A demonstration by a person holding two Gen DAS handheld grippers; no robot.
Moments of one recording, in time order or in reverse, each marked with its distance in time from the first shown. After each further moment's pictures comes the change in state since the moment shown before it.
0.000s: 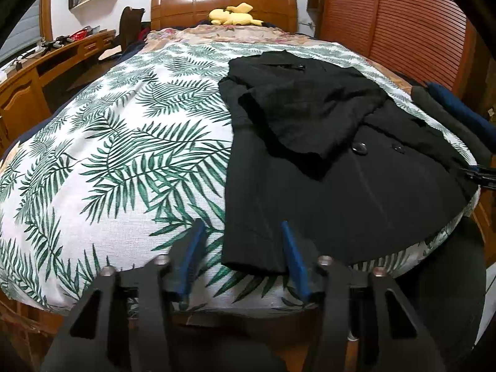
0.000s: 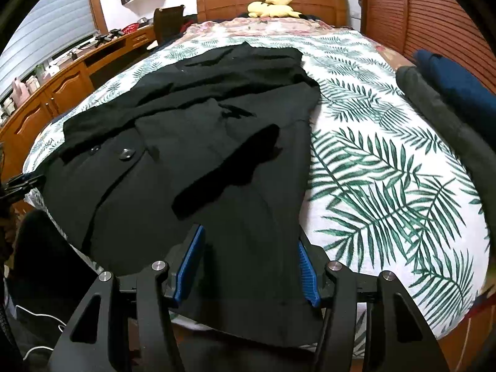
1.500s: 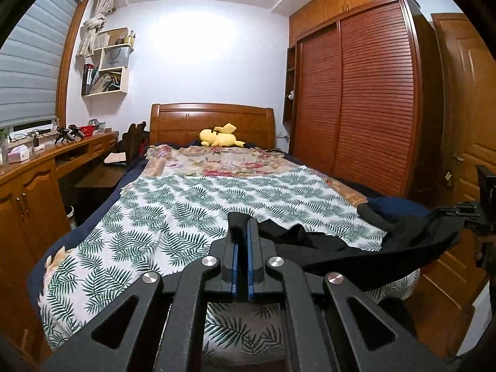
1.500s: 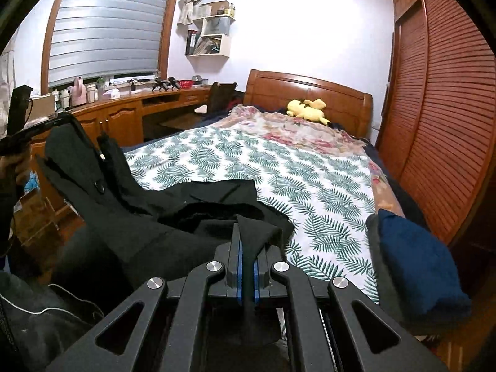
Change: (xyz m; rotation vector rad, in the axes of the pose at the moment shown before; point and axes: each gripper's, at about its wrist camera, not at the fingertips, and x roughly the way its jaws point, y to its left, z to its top) left arm -0.259 0.000 0.070 0.022 -0.509 -0.059; right arm -0.262 0.035 -0.009 -0.292 -0.372 0.005
